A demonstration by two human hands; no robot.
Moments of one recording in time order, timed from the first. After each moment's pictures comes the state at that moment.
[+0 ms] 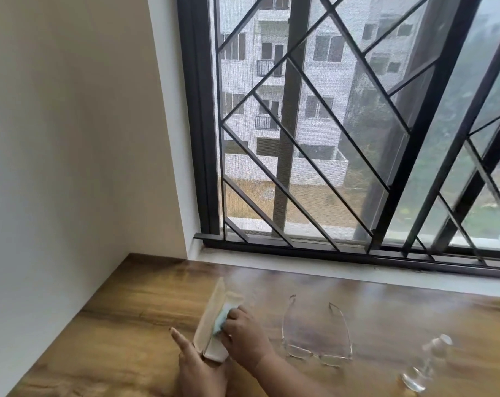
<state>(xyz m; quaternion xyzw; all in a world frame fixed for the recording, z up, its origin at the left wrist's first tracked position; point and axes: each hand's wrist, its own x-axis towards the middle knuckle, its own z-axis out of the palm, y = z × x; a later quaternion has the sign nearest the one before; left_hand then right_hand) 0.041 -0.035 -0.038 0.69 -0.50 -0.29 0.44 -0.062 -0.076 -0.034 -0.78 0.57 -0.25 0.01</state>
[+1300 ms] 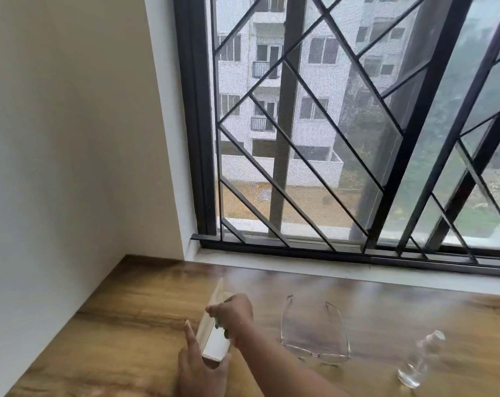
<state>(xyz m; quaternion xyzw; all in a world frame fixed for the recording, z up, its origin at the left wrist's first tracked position) 0.037 -0.040 -0.042 0.68 -0.58 -0.21 0.40 -0.038 -0.107 0.012 -0.31 0.71 -0.40 0.50</state>
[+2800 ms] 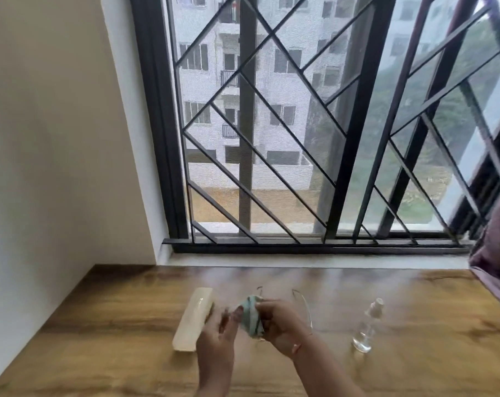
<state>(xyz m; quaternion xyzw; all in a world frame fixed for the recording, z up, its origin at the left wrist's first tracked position) -0.010 -0.005 0.025 0.49 -0.55 -0.49 0.47 -0.135 0.008 0.052 -0.14 0.60 -0.55 0.57</state>
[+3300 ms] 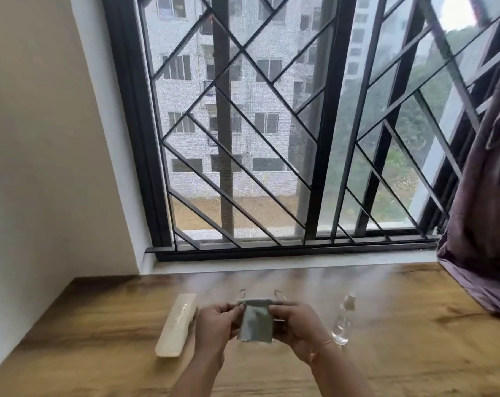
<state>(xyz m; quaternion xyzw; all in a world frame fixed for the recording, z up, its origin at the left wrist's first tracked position) -0.038 -0.002 0.063 0.45 -0.50 -0.63 0.38 -0.175 0.066 0.072 -0.17 0.59 -0.59 0.52</state>
